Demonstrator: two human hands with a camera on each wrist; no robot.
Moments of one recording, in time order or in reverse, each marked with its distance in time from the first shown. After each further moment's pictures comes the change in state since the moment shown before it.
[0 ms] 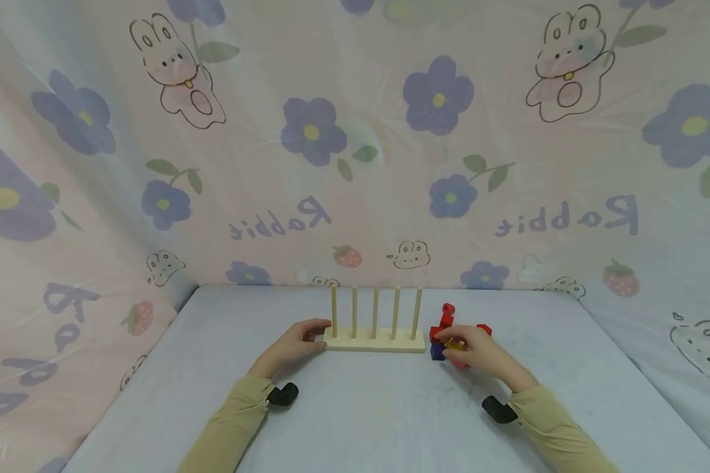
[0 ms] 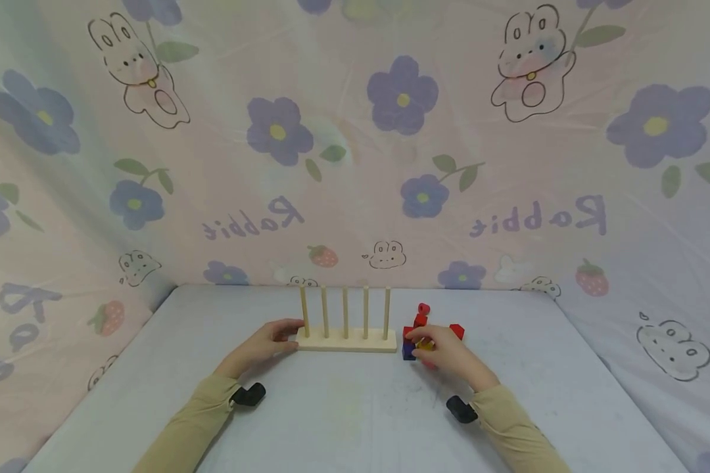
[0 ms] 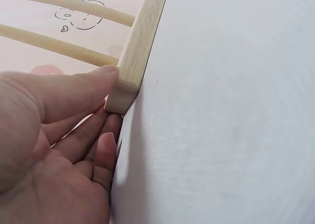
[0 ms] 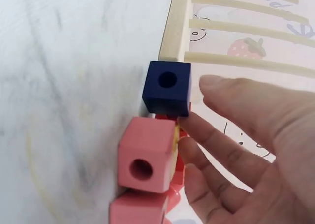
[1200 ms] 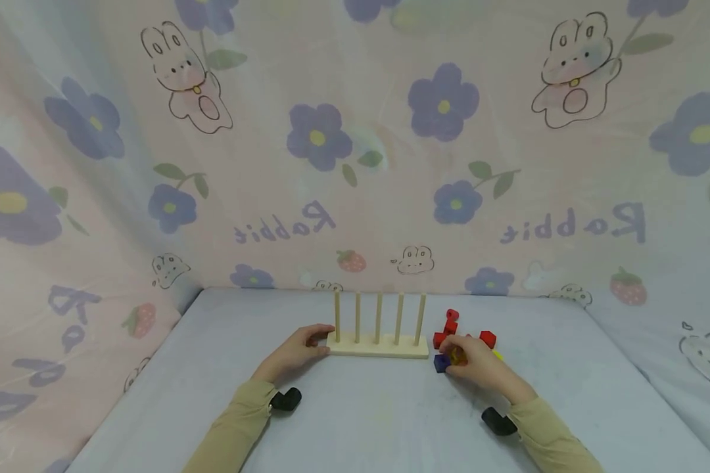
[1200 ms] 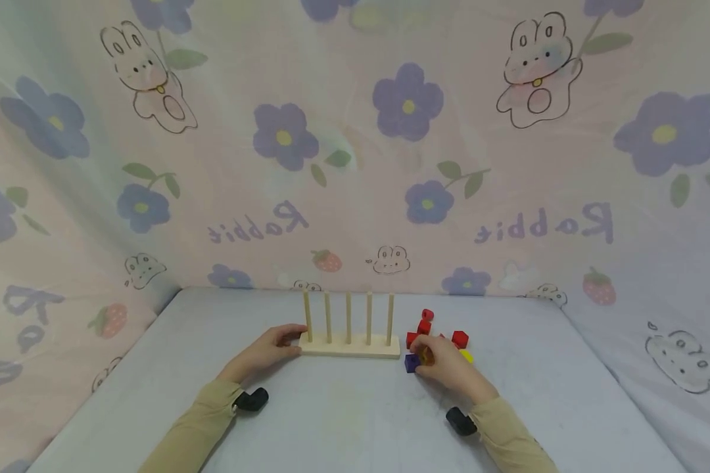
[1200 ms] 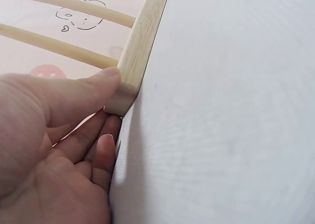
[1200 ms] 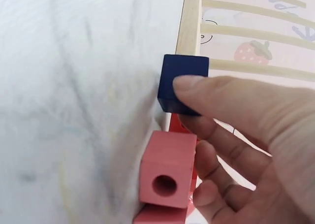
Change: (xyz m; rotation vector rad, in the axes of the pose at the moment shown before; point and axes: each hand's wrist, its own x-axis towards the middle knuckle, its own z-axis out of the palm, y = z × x) left_hand 0.001 -0.005 0.003 0.044 0.025 -0.014; right_hand 0.002 0.003 0.012 -0.099 0.011 -0.037
